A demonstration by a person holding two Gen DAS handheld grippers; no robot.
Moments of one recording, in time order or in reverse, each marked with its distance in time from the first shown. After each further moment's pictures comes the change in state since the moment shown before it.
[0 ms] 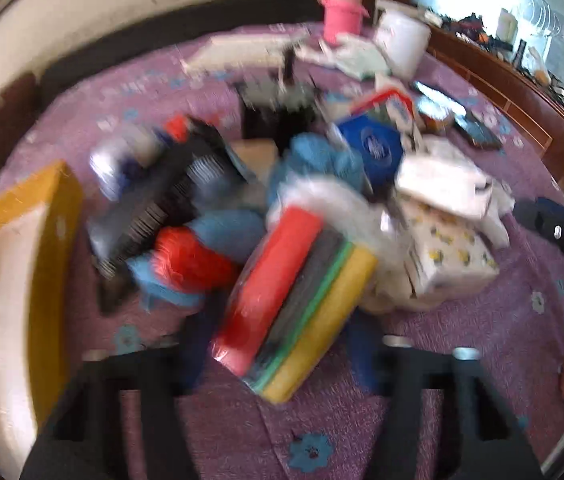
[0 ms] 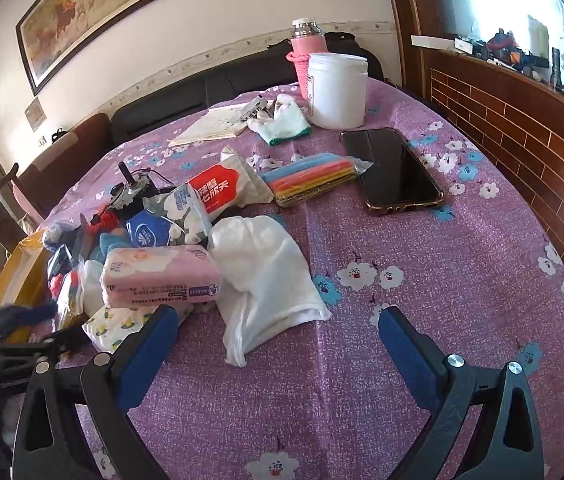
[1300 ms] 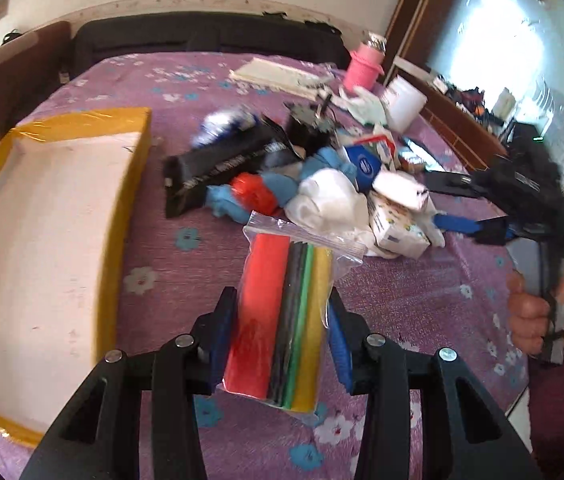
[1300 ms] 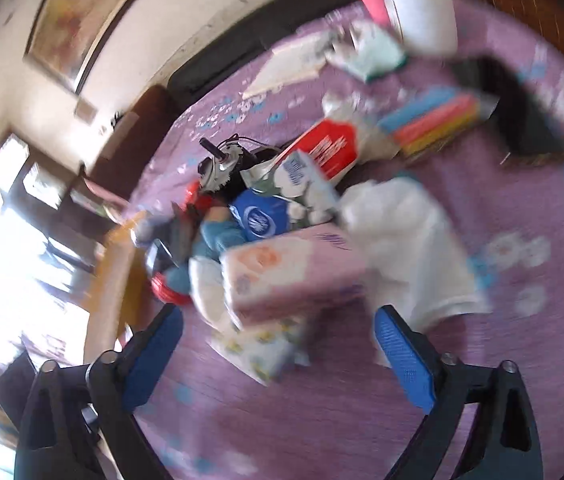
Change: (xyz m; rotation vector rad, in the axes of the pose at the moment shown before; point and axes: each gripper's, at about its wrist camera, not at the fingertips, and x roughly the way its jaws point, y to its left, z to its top) left arm -0.096 0.047 -0.068 -0.238 -0.133 -0.121; right arm 0.041 0.029 0.035 0.195 0.309 0.402
